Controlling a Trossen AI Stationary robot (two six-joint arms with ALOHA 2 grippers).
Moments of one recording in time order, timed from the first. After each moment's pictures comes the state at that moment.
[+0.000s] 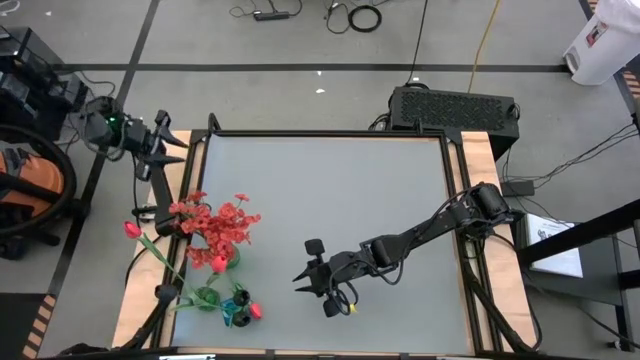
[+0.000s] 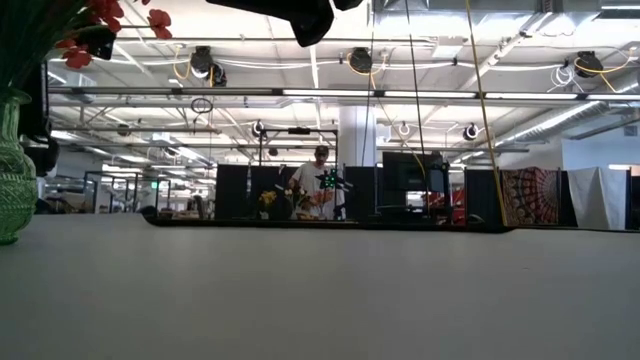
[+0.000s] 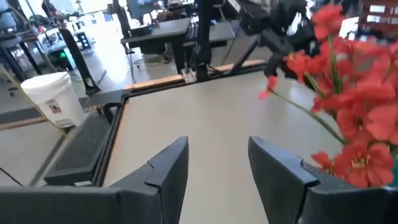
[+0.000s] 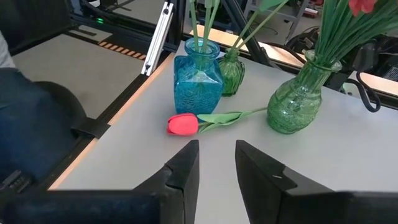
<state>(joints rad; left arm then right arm) -1.12 0.01 1.24 -1.57 -0.90 -0.15 0.37 1.91 1.30 0.21 0.10 -0.07</state>
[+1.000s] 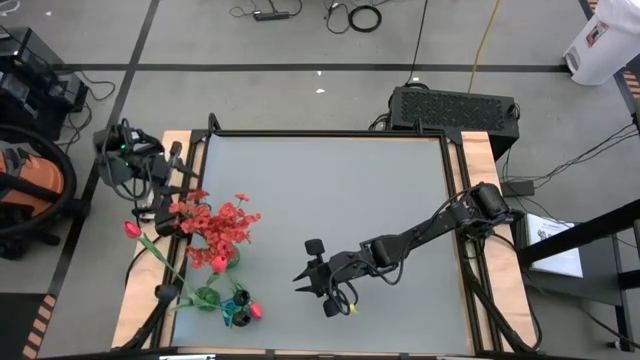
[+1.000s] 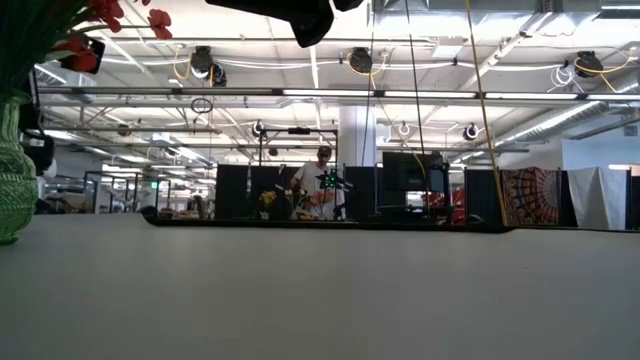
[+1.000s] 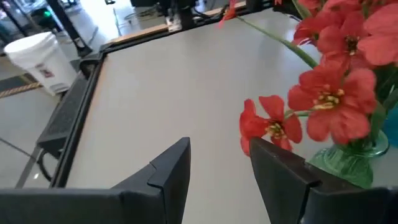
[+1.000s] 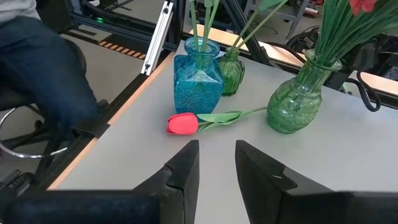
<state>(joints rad) -1.11 0.01 0.93 -1.57 -0.82 -0.34 0.37 1.91 1.30 0.21 0.10 -0.07</state>
